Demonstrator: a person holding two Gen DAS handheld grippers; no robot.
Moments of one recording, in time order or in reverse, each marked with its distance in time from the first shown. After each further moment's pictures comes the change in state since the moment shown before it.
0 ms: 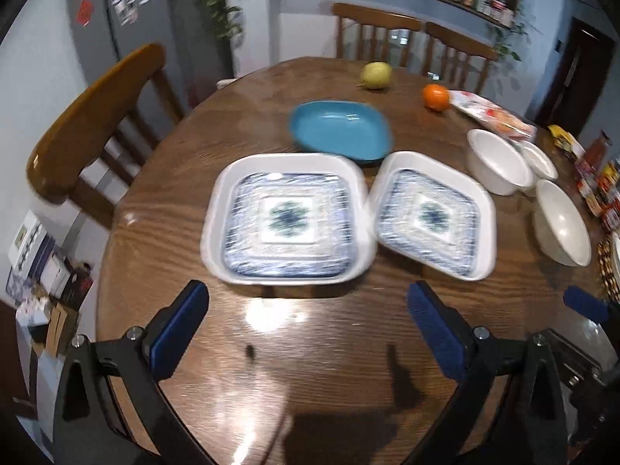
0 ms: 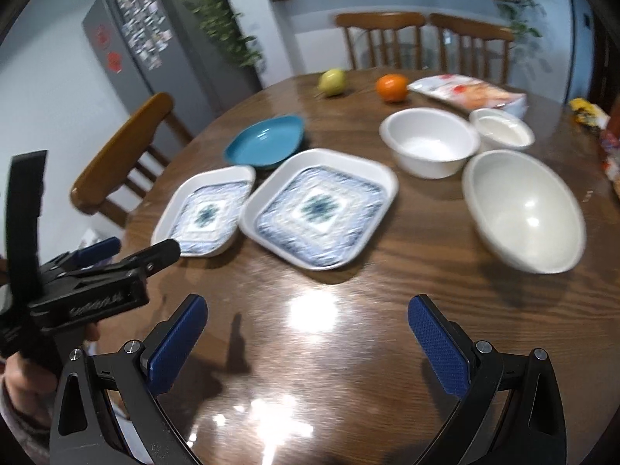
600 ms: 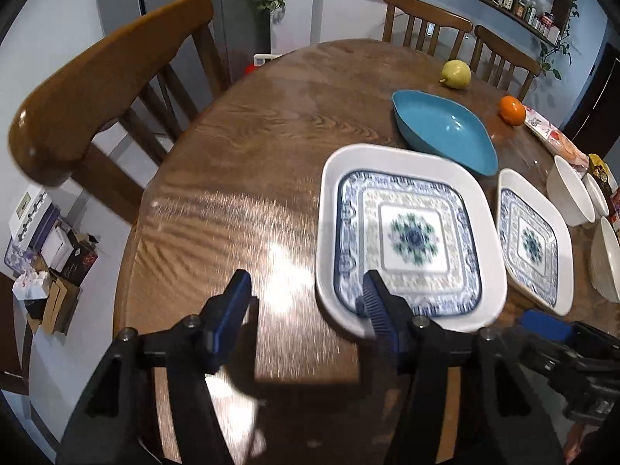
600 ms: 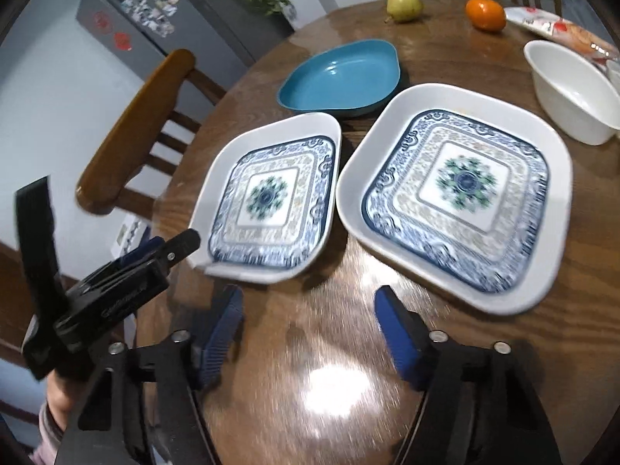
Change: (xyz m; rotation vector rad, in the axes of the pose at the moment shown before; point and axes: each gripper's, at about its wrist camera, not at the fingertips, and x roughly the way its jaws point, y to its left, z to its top) left arm 0.058 0.078 0.024 -0.077 0.054 0.024; right arm 0.123 0.047 0.026 0.101 0.204 0.181
